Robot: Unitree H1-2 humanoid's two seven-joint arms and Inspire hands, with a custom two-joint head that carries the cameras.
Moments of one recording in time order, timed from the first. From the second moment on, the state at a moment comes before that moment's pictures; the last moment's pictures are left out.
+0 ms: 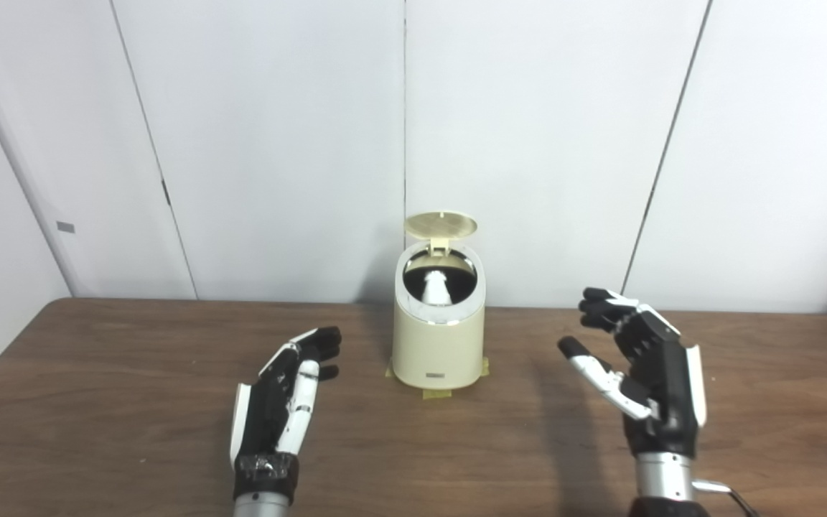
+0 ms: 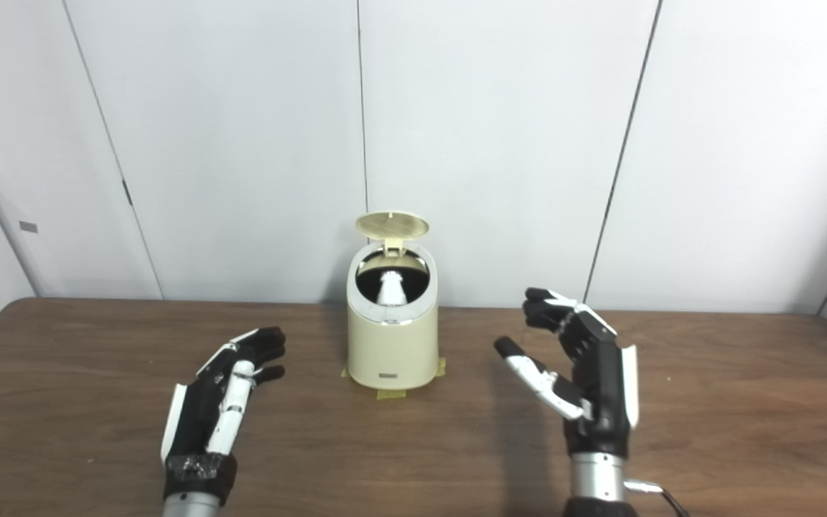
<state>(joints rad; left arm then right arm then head) -0.05 -0.08 -0.01 -0.29 0.08 0.06 0.10 -0.20 -0.10 0.11 -0.04 0.03 -0.25 -0.34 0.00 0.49</state>
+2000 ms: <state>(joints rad) -0.72 0.05 -0.22 -0.23 0.86 0.47 -0.21 -0.13 0.05 -0.01 -0.08 -0.07 -0.13 -0.19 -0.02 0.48</state>
